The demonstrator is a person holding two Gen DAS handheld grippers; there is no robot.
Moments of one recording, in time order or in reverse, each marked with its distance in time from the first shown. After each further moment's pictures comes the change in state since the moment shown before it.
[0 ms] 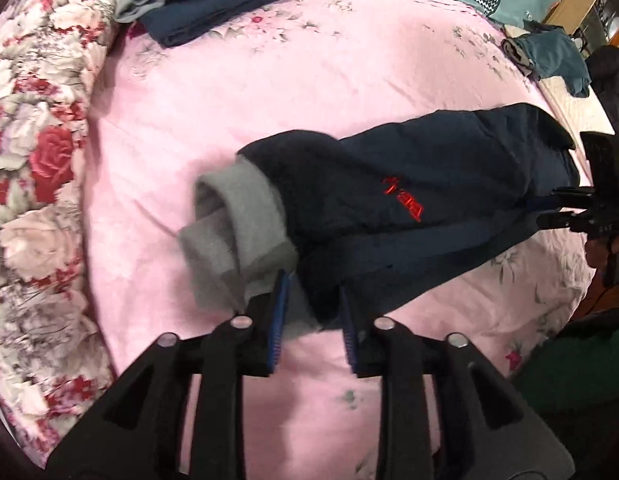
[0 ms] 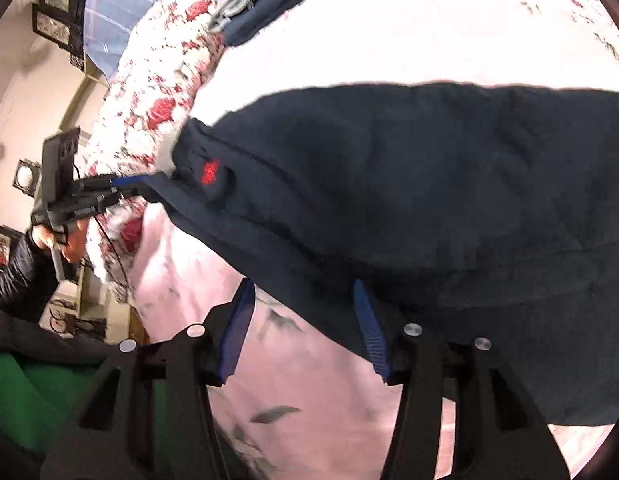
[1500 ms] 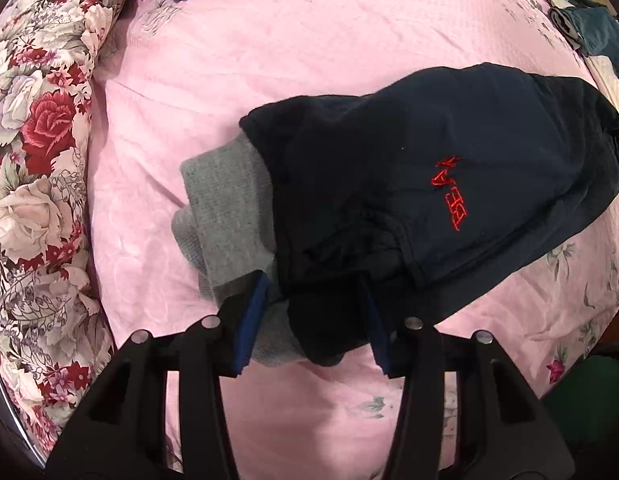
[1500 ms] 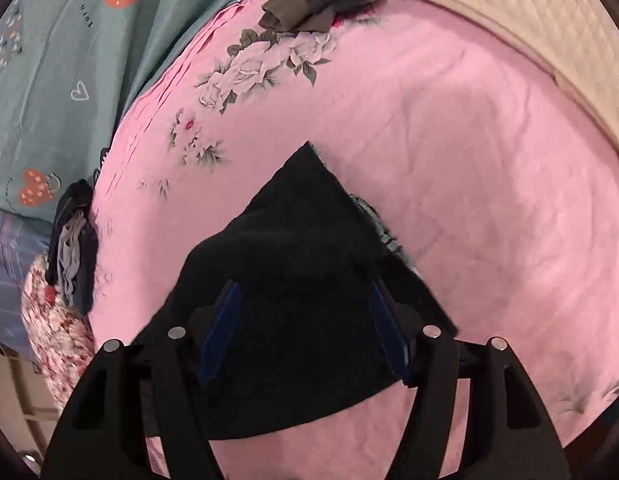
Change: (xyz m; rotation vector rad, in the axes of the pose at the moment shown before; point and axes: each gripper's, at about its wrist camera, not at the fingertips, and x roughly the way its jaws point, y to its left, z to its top) left arm 0.040 0.001 0.005 -0.033 0.141 0.137; right arm -0.203 -0.195 -0.030 0.822 -0.408 -0.409
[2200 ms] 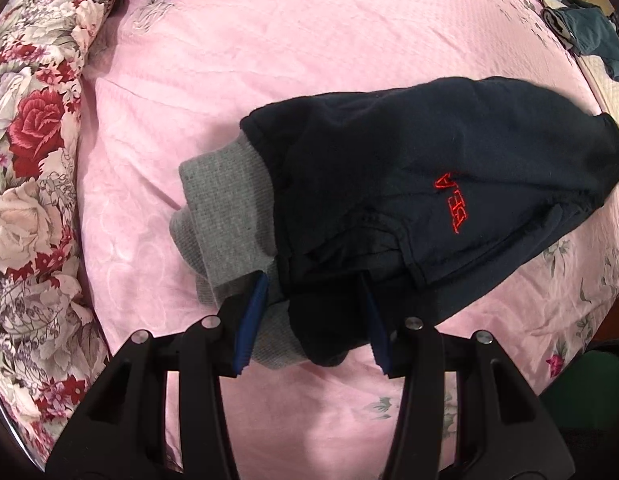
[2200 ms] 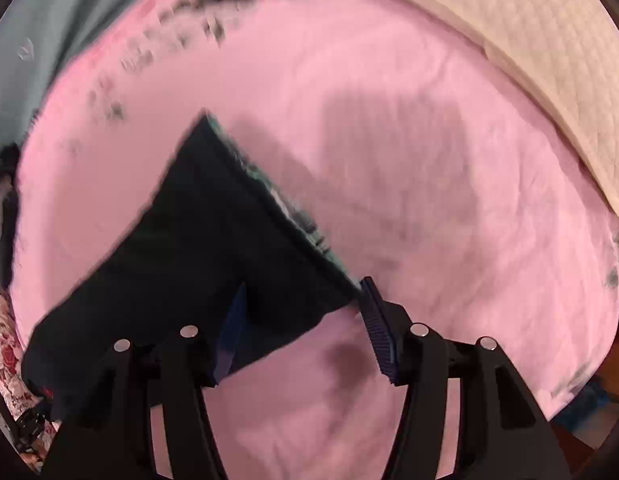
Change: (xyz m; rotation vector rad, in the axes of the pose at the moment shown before) left arm 0.009 0.019 -0.003 0.019 0.007 -0.045; right arm -0.019 -0.055 -0.036 -0.066 -0.094 -0.279
